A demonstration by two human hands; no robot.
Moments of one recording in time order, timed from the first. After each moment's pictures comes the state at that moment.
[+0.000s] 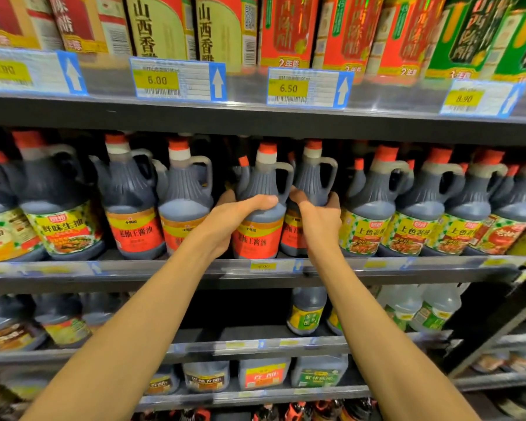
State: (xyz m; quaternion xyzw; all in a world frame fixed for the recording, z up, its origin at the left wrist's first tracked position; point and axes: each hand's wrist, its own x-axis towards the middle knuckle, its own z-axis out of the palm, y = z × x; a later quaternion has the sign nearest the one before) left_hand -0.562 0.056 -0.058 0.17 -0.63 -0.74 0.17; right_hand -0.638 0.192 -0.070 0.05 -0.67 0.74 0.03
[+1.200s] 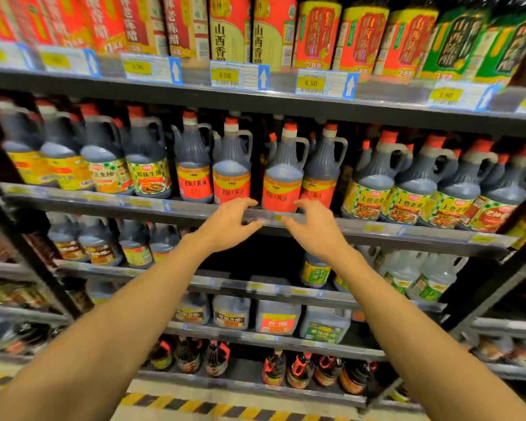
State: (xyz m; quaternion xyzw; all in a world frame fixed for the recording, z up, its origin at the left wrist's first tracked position) left_hand -0.427 0.066 -0.088 0.13 -0.95 -0.26 0.13; right_hand -0.537 0.248 -0.078 0.36 -0.88 0.31 0.00
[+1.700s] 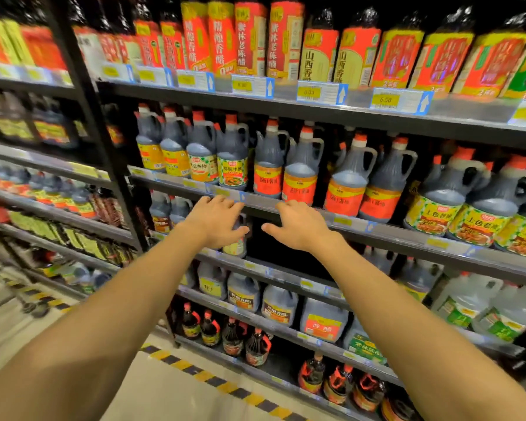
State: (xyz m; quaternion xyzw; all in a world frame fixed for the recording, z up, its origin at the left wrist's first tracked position) left_hand -0.280 0.021 -0.060 0.25 -0.96 0.11 -0.01; right_hand -0.438 0.165 -0.055 0.56 -0.82 0.06 0.03
